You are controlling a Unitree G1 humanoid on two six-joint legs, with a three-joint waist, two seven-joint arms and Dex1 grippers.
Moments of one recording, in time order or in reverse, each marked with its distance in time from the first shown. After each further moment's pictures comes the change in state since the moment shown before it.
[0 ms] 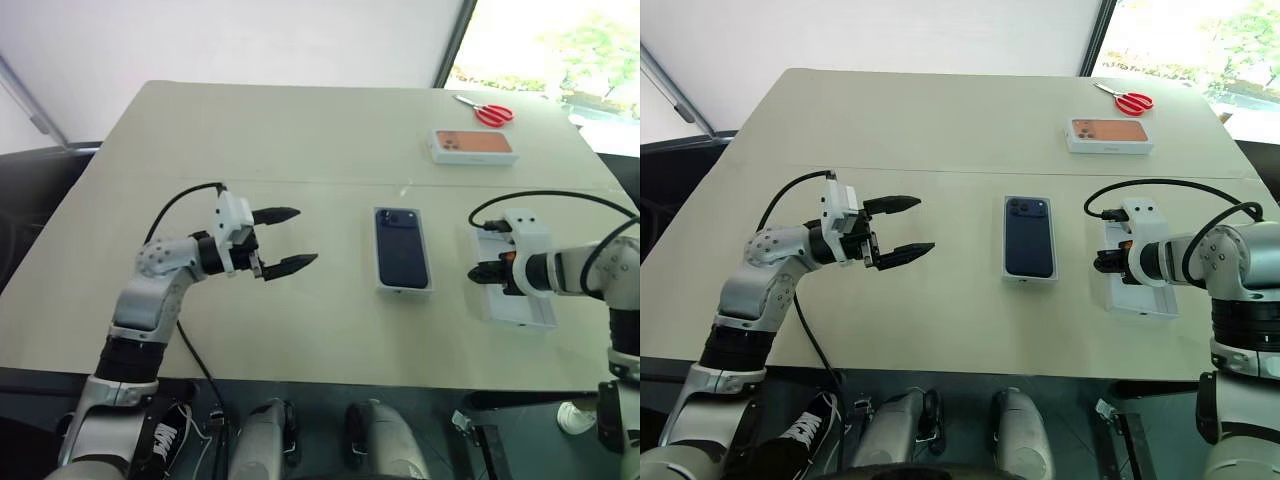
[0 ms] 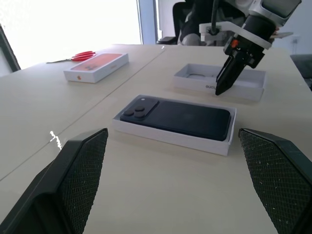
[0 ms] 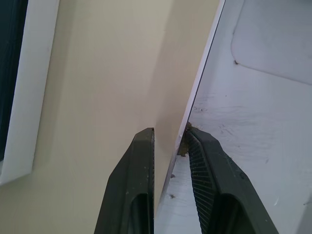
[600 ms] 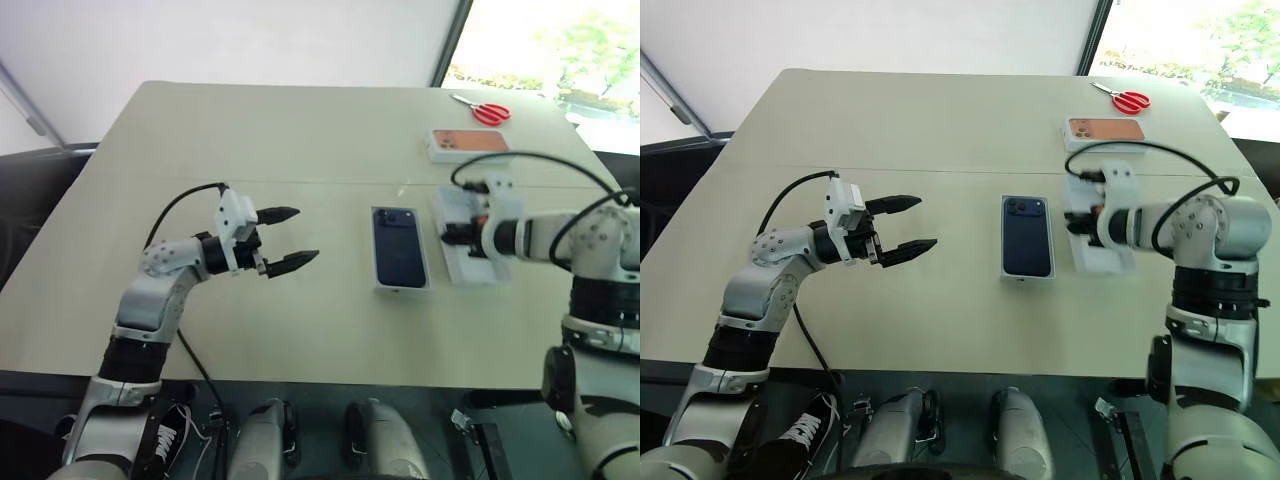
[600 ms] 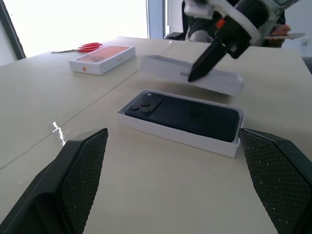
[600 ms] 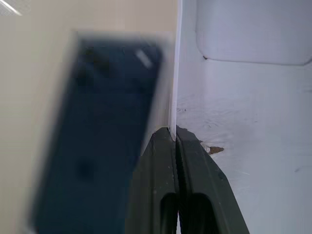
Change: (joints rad) left arm -0.026 -0.013 0.003 0.006 0.003 0.103 0.062; right arm -0.265 0.283 -0.164 0.064 -0.027 -0.086 -0.051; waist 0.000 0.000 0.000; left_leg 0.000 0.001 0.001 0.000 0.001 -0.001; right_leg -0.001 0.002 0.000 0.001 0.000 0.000
